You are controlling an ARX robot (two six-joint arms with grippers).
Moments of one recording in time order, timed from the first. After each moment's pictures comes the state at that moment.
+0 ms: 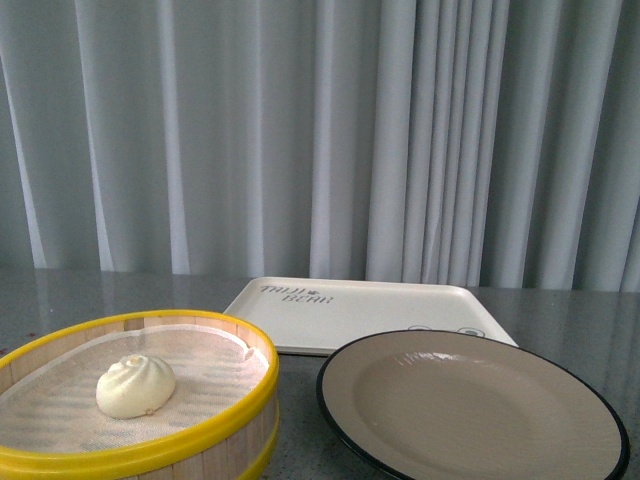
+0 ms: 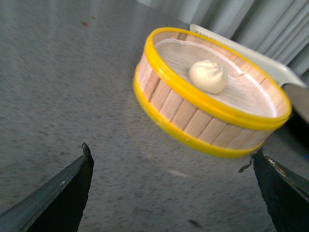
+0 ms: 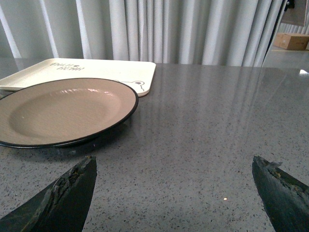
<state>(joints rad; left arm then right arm) 0.04 0.24 0.07 0.04 0.06 -0.35 0.00 0.00 0.01 0.00 0.00 -0.01</state>
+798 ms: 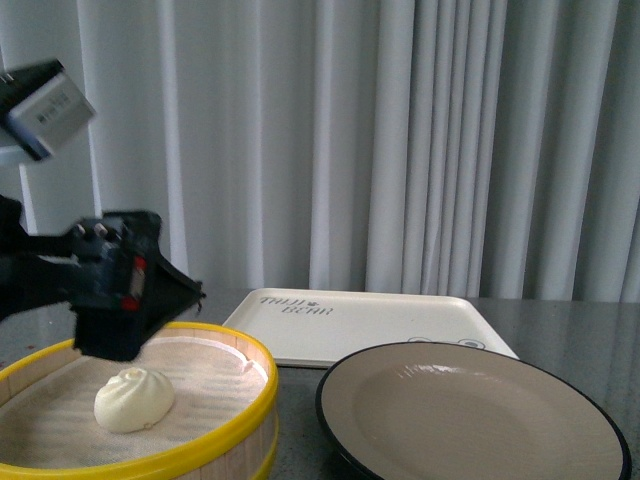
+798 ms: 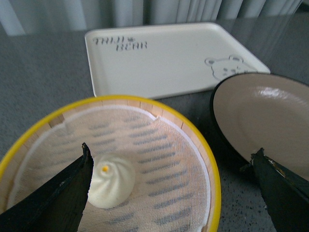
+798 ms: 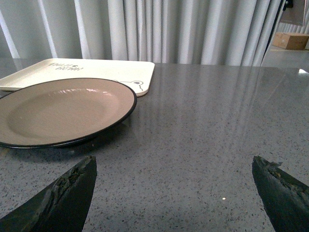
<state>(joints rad) -0.23 1.24 0.78 0.21 0.16 0.03 0.00 0.00 0.01 0.00 0.00 -0.01</state>
